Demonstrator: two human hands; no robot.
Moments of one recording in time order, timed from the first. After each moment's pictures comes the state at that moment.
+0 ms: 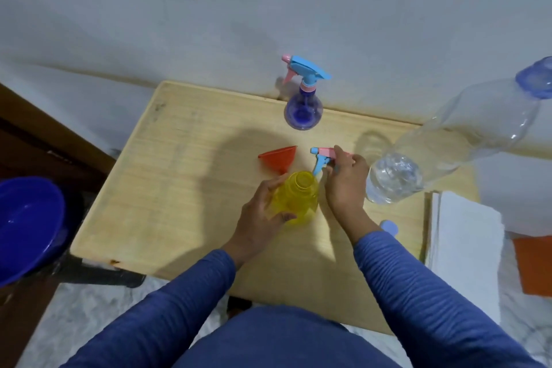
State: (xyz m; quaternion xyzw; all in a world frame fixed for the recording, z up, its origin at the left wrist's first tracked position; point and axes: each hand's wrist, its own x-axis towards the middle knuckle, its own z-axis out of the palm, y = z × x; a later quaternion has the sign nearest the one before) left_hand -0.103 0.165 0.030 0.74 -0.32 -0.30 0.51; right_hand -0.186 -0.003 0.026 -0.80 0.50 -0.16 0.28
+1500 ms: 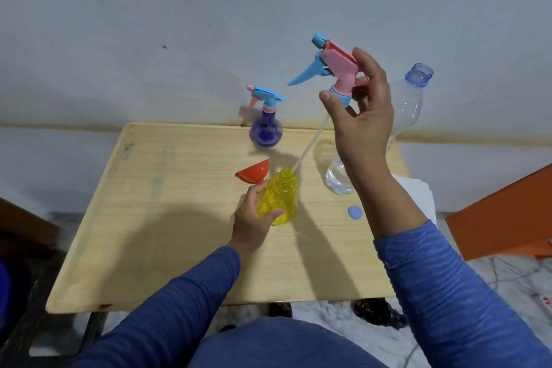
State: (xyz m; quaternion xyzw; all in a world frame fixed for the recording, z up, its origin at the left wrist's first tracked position) left_hand -0.096 0.167 0.018 0.70 -0.36 -0.32 0.53; right_hand -0.195 0.057 0.232 -0.68 0.35 -0.55 0.34
